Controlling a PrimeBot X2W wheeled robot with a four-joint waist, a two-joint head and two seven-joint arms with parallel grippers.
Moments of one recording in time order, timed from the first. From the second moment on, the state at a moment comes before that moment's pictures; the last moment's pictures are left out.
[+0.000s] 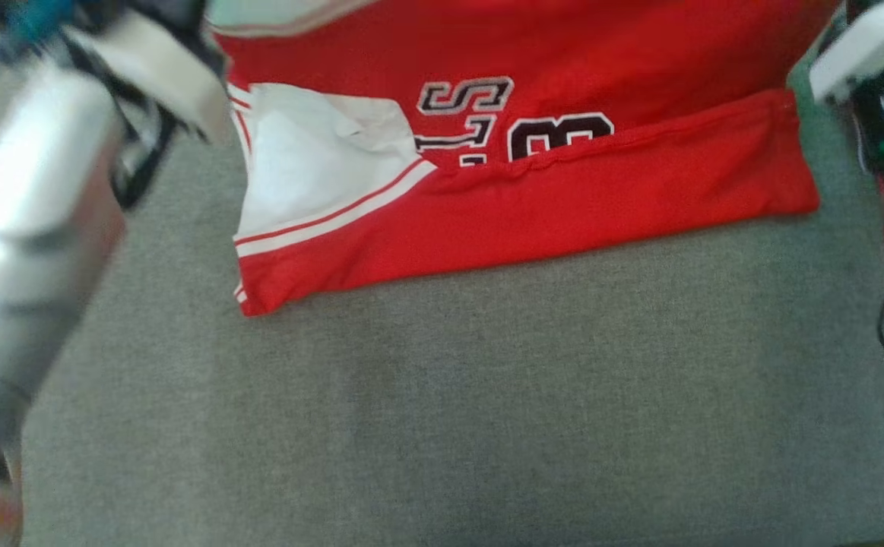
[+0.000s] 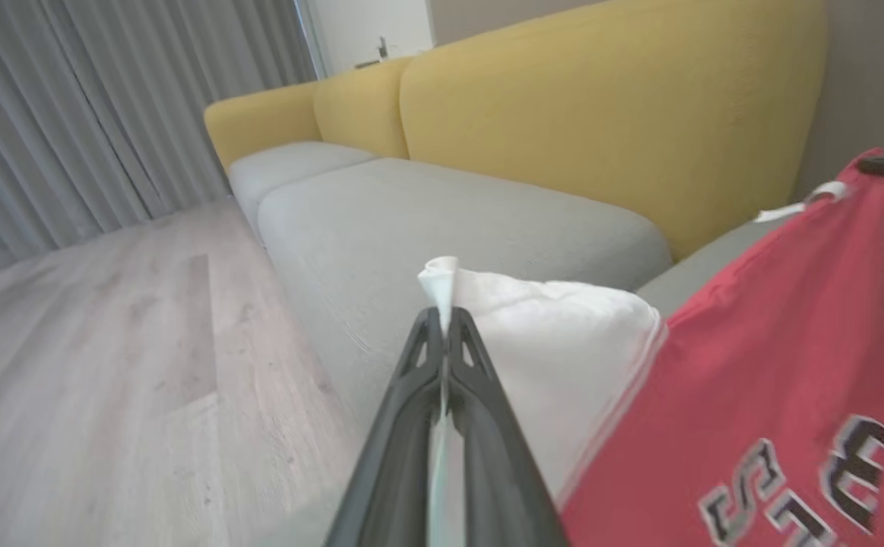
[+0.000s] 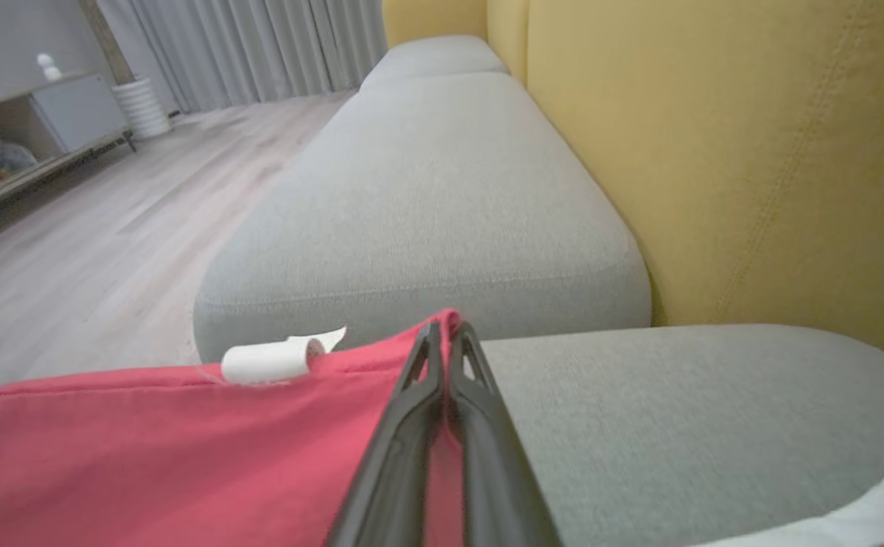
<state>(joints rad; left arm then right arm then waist) -1.21 0.40 -0.91 0.74 -0.66 -0.13 -0.21 -1.11 -0.33 0.42 1.05 0.60 0.13 -0.16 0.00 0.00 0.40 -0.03</state>
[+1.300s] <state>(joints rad) -0.83 0.65 -1.19 0.32 -0.85 -0.07 0.12 -0.85 -0.61 0.97 0.86 0.87 0.13 0.22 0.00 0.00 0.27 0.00</state>
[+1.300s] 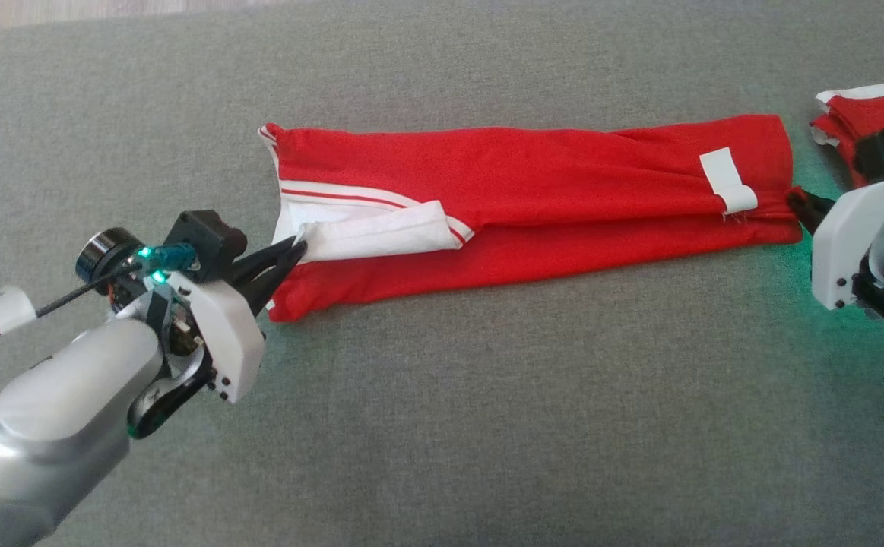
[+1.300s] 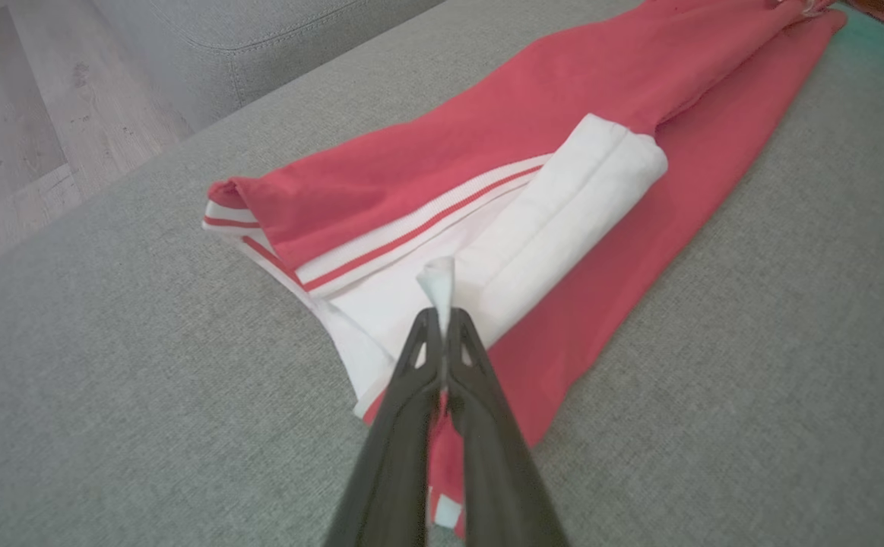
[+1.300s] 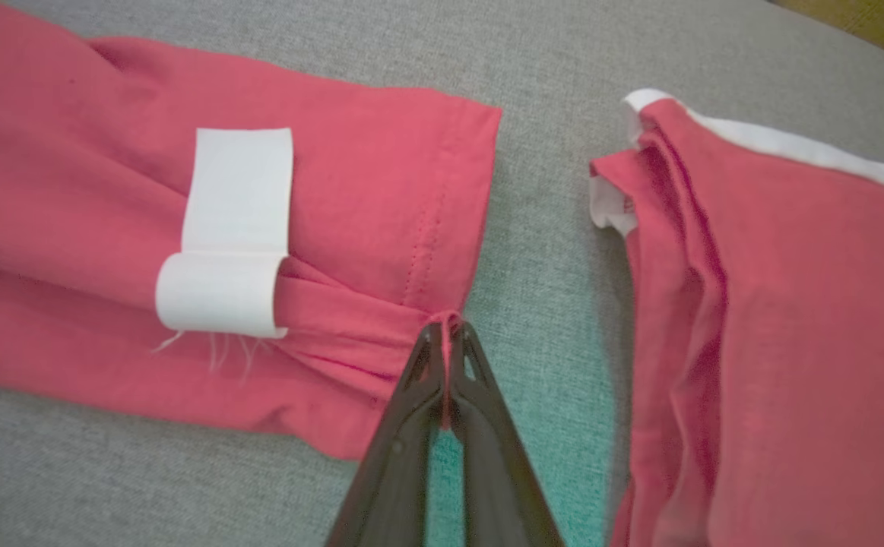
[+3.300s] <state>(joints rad) -0.19 0.06 -0.19 0.19 -0.35 -0.09 -0.26 -0.28 -0.06 0.05 0.36 0.31 0.13 -0.26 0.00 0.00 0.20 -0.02</state>
